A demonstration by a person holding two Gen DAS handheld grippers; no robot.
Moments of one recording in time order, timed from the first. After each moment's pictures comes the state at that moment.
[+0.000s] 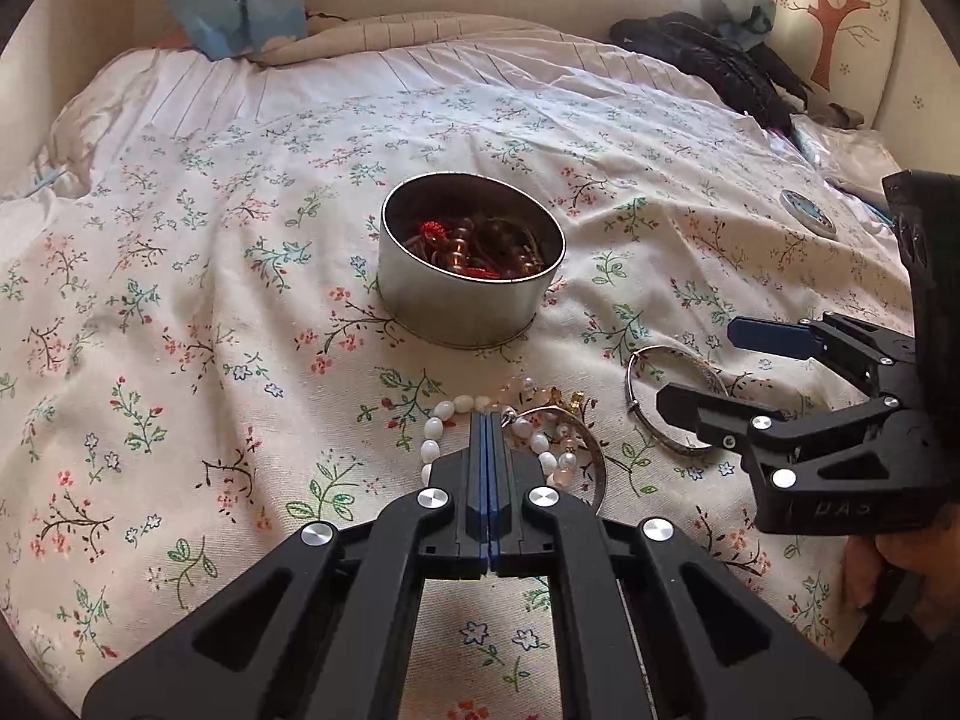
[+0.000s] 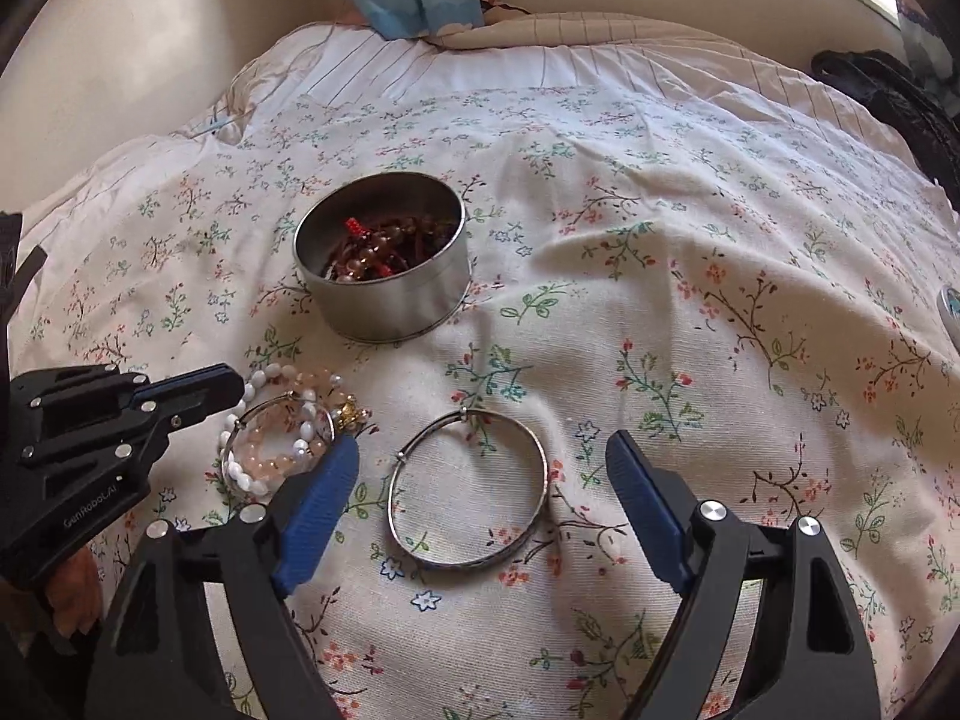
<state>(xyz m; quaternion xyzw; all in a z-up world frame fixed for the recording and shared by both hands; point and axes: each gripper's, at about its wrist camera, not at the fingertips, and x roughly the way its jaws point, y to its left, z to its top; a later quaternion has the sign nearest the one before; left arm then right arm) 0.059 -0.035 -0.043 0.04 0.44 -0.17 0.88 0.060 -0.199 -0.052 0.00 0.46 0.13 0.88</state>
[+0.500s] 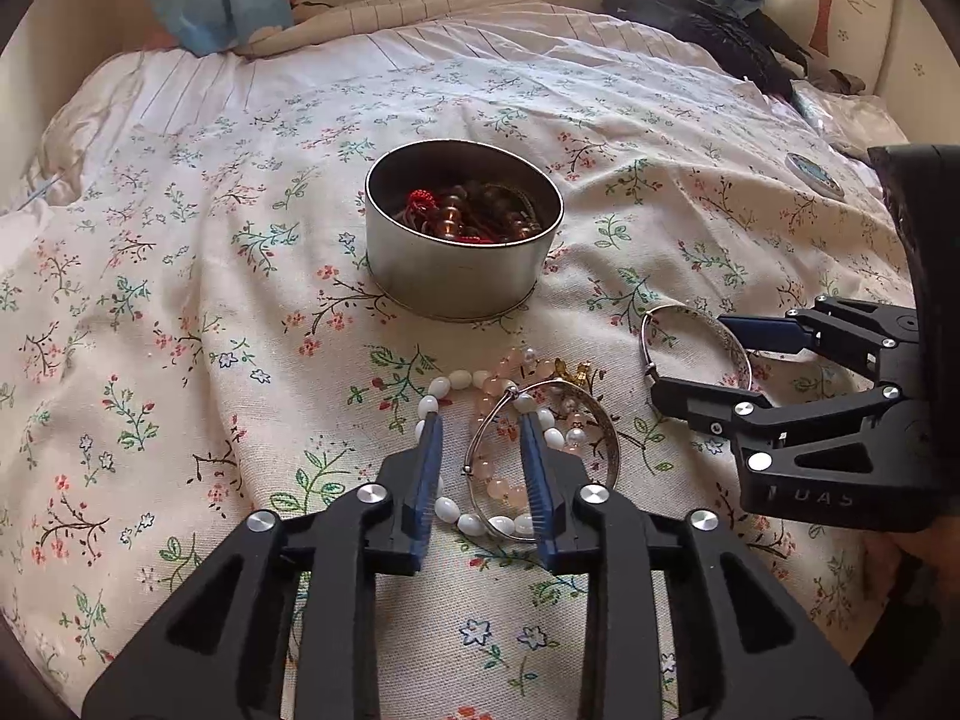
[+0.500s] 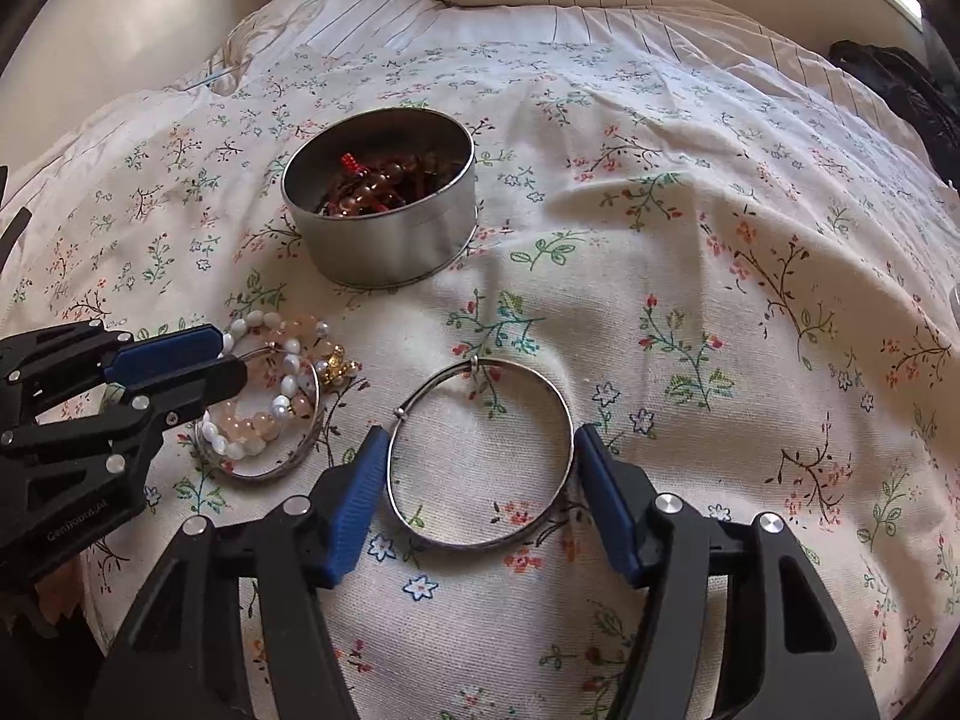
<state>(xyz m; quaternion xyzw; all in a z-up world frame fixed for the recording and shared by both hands) 0.061 -0.045 -0.056 0.08 0.46 -0.16 0.87 0.064 -0.196 -0.068 -0.01 0.49 0.12 0.86</state>
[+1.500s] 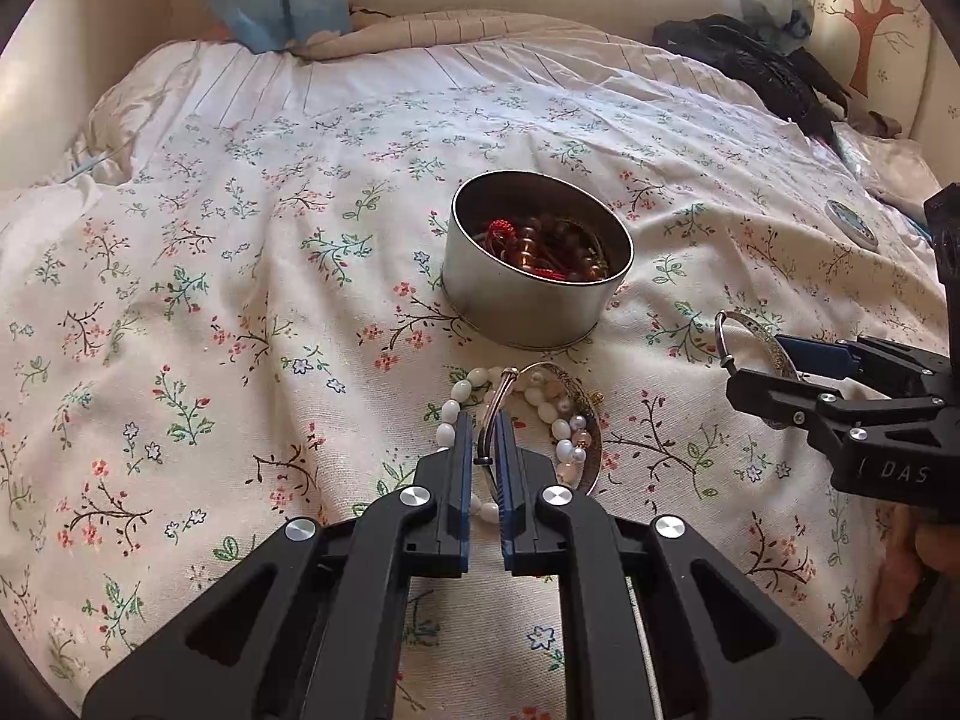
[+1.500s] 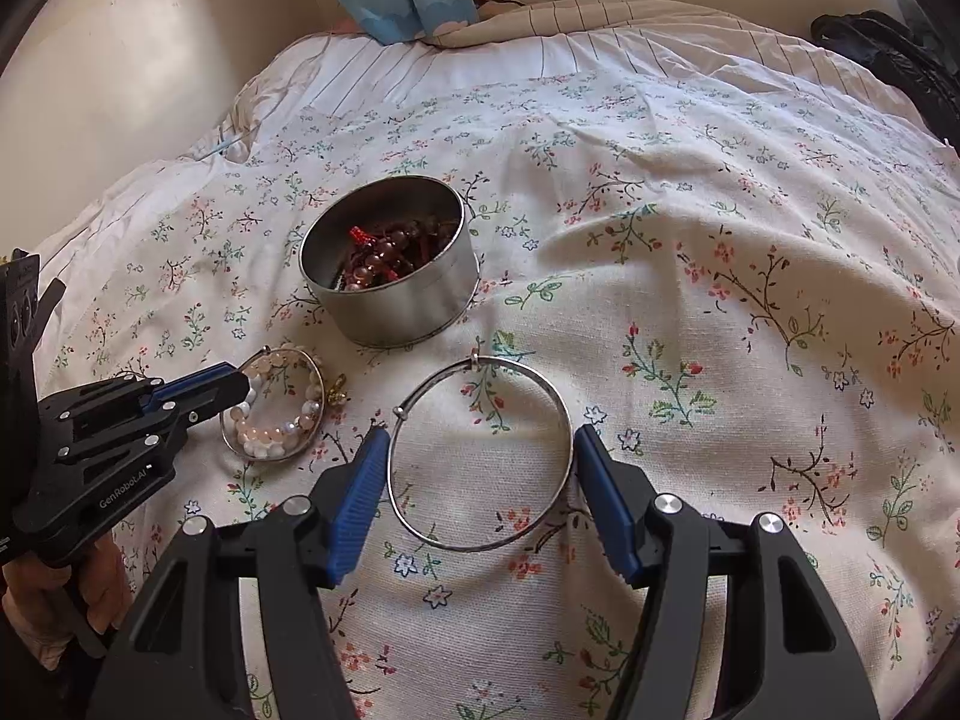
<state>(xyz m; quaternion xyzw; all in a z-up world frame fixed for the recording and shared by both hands) 0.065 -0.020 -0.044 0.05 0.44 -0.12 0.89 0.065 -0.216 -0.051 0.06 0.46 0.15 0.87</state>
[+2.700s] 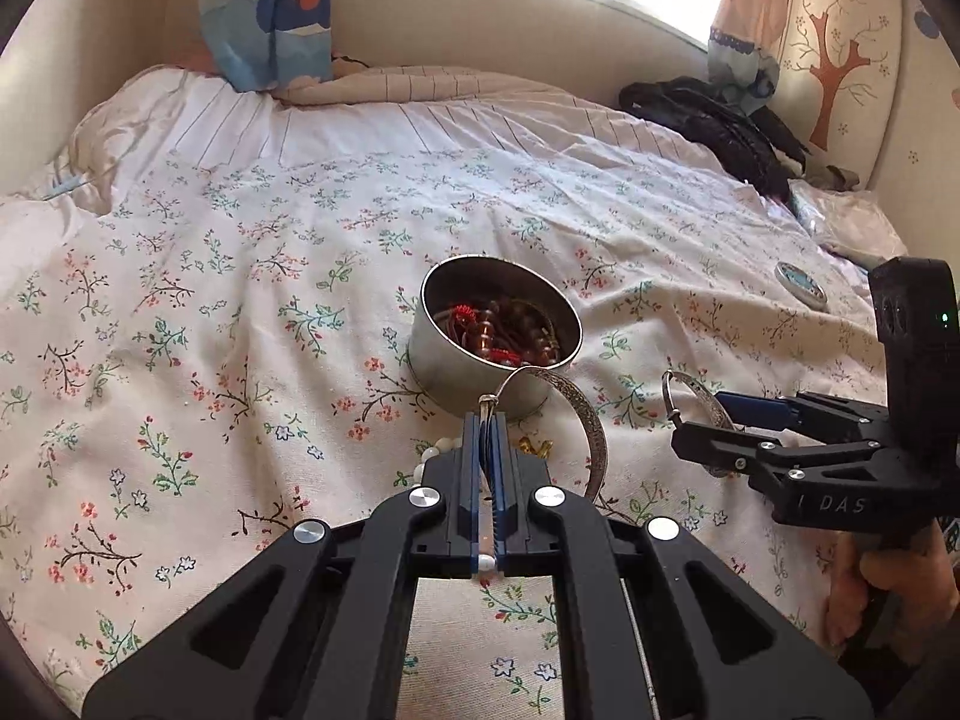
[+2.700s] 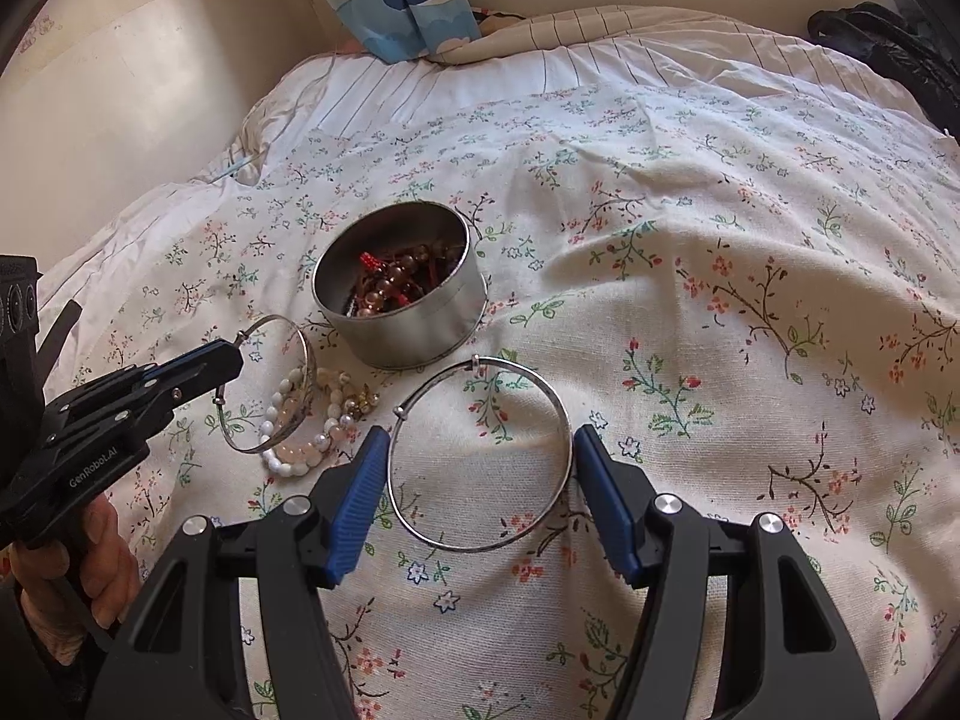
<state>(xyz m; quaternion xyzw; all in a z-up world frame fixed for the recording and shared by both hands) 0.063 -0.013 -0.017 -0.01 0.37 -0.17 0.91 0.062 -0.222 -0.039 0.09 0.43 0.16 0.88</state>
